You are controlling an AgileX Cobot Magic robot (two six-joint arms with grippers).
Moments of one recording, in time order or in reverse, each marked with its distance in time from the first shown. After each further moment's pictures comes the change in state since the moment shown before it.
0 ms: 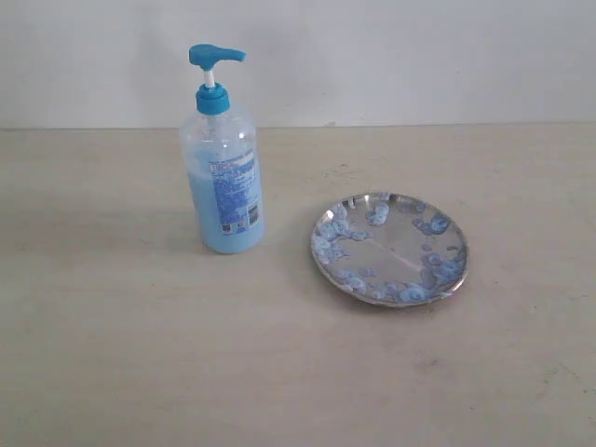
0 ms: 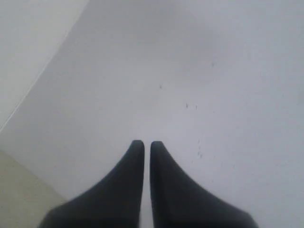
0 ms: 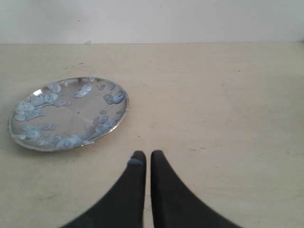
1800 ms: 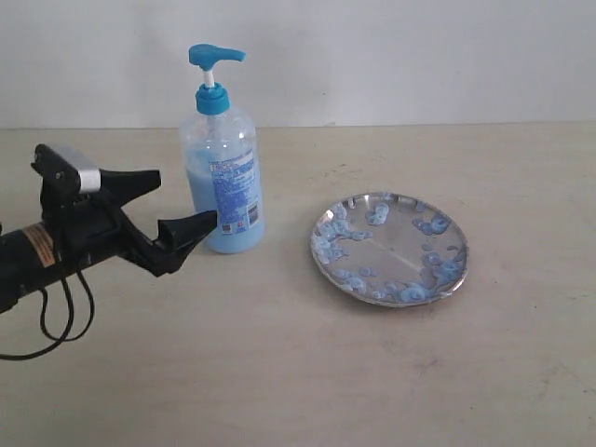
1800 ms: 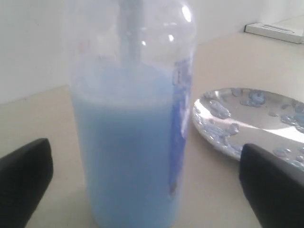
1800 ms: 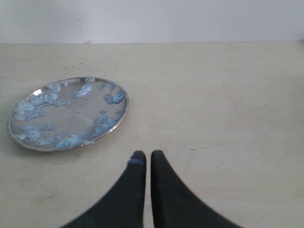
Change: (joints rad) left arm -0.232 2.018 -0.618 1.257 -0.909 -0.136; right arm 0.000 0.000 0.000 0.000 0.000 0.000
